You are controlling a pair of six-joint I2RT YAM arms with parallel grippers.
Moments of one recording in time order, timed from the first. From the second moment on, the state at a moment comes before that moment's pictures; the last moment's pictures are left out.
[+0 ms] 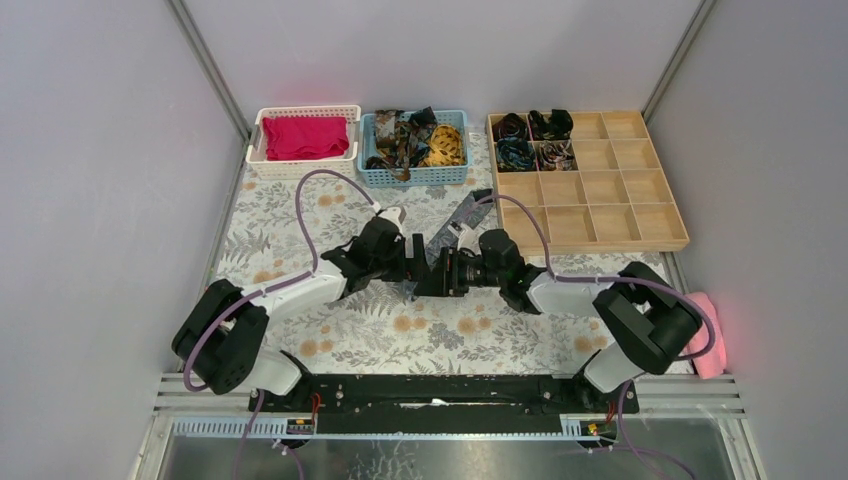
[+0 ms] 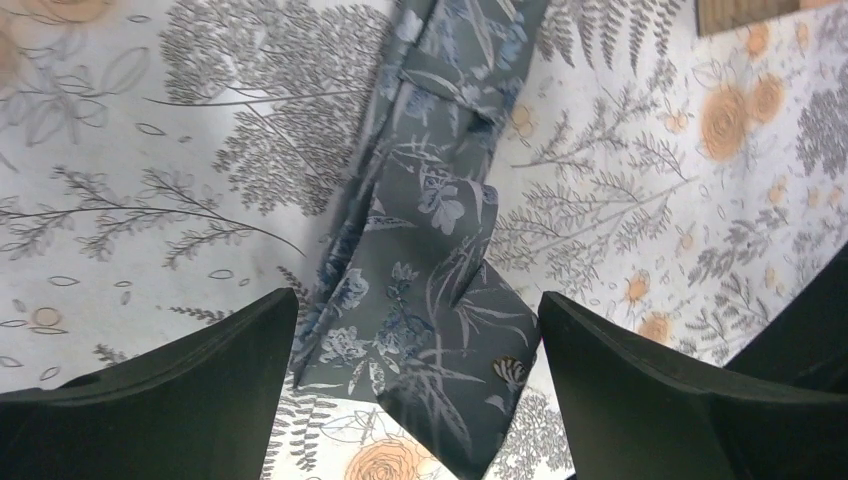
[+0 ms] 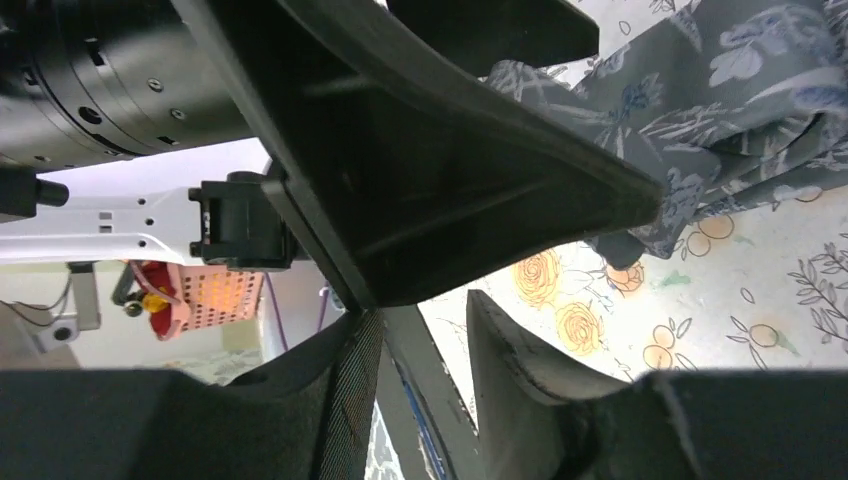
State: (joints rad) left arm -0.64 1.43 0.73 -0.09 0.04 -0.58; right arm 0.74 1.52 0.60 0.51 -0.58 0.85
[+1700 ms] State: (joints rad) left arm -0.46 1.60 0.79 0.01 0.27 -0.66; right arm 0.73 1.57 0.76 -0.07 -0.02 0.81
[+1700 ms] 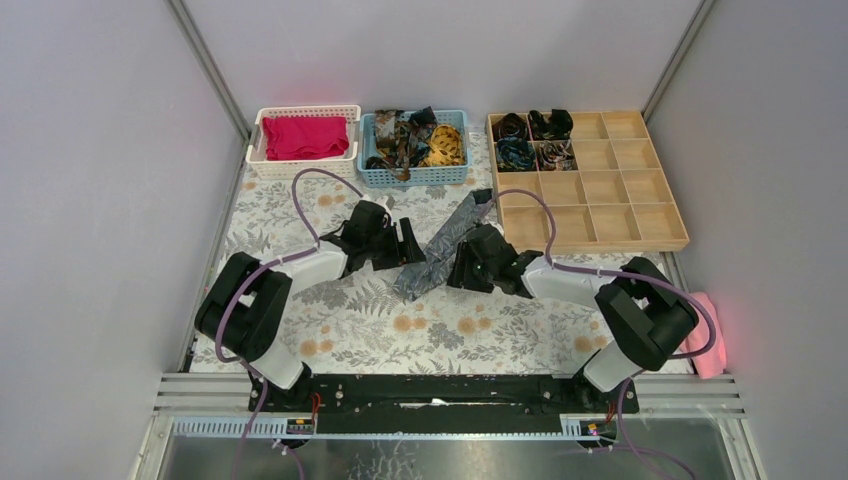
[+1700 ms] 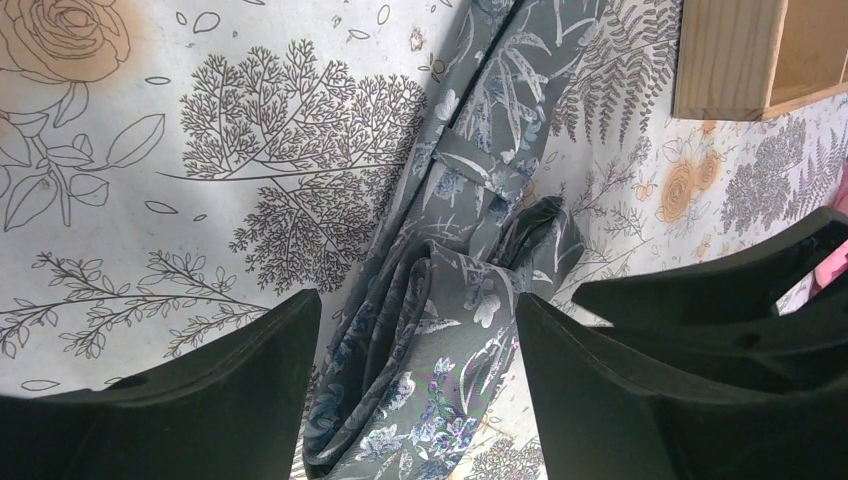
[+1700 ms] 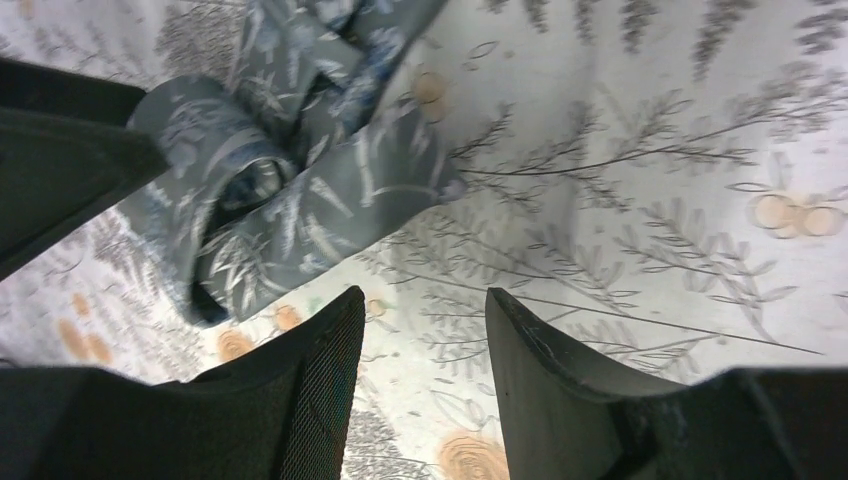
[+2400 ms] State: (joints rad) left arm -0.46 1.60 0.79 0.02 0.28 -0.66; right arm 0.65 1.73 0.86 0.03 -0.06 0.72
